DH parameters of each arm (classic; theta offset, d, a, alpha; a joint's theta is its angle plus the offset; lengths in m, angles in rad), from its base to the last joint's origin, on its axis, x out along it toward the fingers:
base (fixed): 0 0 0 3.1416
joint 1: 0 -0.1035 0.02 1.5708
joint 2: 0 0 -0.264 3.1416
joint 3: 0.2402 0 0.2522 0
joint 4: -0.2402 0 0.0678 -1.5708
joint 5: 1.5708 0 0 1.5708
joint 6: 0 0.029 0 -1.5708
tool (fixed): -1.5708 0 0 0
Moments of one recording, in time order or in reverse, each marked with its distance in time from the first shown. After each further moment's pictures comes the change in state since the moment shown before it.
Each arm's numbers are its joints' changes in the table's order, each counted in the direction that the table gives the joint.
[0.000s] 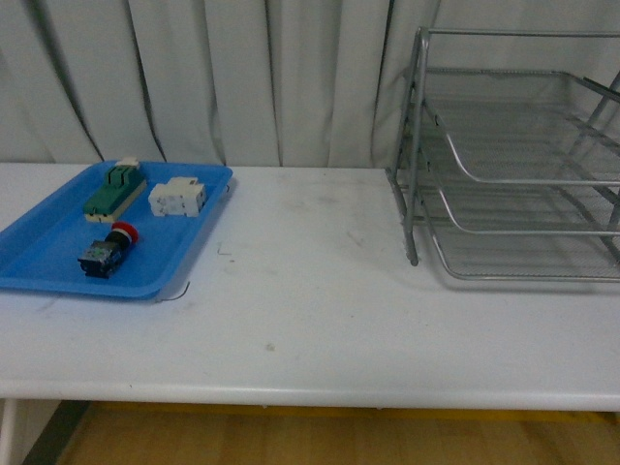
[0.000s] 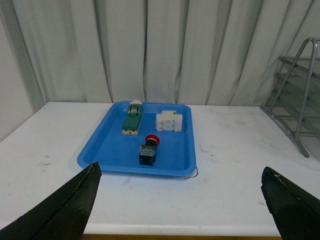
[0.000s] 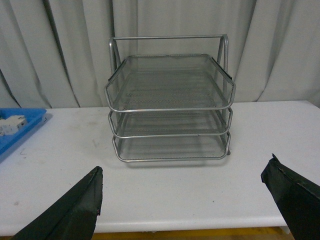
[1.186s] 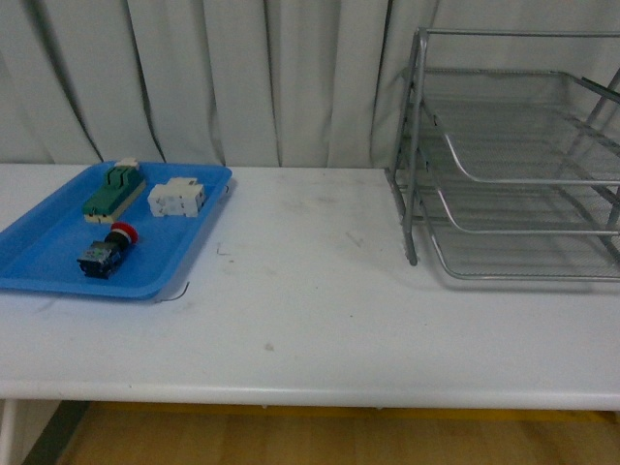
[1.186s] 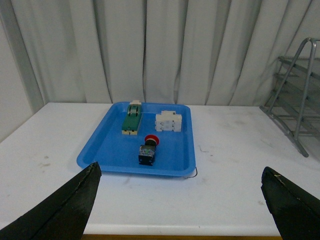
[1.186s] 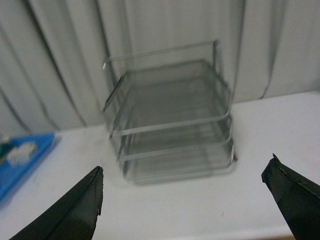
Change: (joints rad) left arm 0.000 0.000 0.000 0.000 -0.001 0.000; right arm 0.142 0.181 0.026 0.153 0.176 0.101
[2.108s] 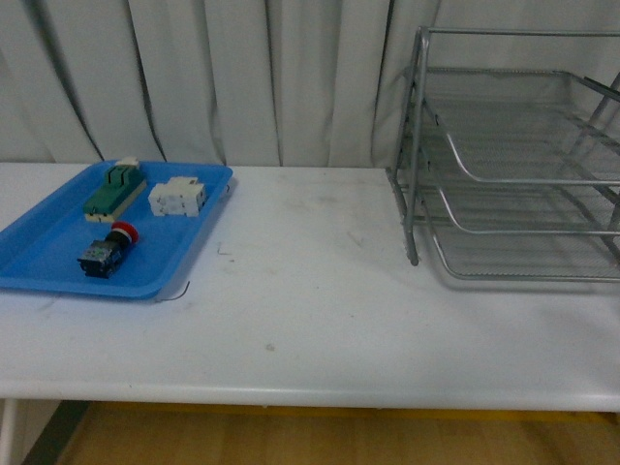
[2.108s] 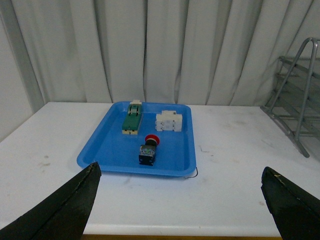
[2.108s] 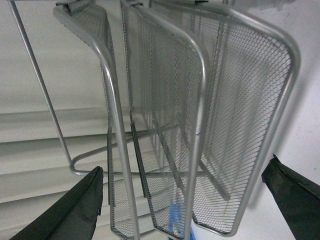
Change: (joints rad) left arm 0.000 0.000 0.000 0.000 0.000 0.000; right arm 0.137 1.915 0.590 1.130 0.156 1.366
